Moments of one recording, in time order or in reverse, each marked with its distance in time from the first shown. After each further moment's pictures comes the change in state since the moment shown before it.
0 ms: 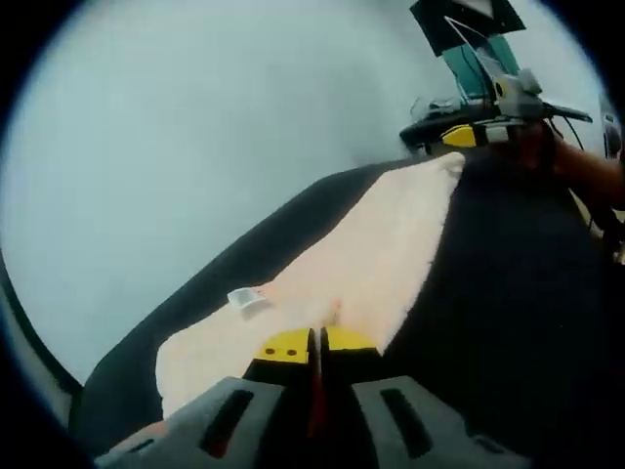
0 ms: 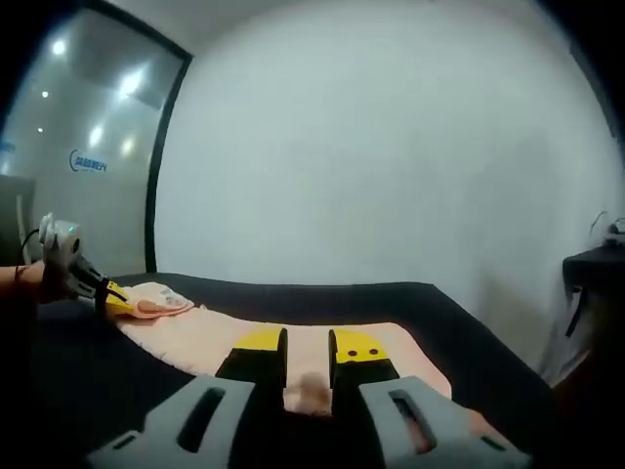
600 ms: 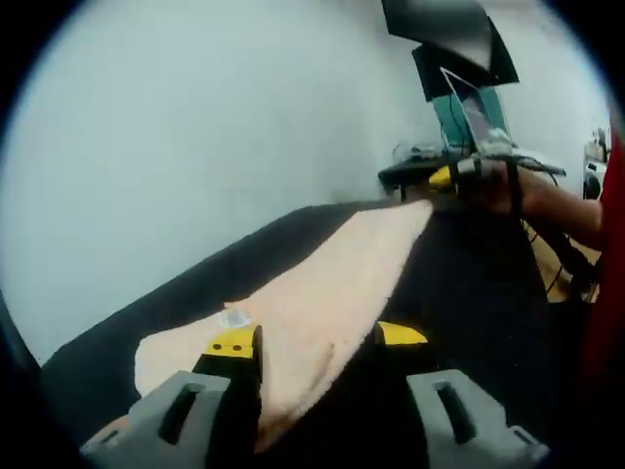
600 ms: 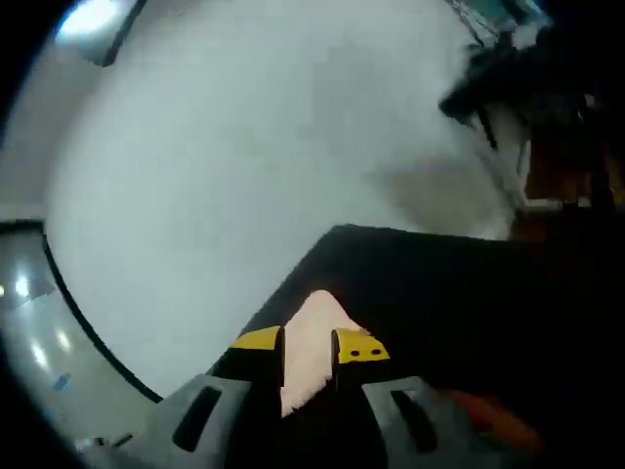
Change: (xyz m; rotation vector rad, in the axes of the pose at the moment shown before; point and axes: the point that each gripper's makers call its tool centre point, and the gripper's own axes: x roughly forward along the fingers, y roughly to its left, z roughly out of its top) left arm -0.026 0.017 0.033 -0.174 -0.211 -0.130; right arm -0.050 -0.083 -0.034 0.906 0.106 -0.426
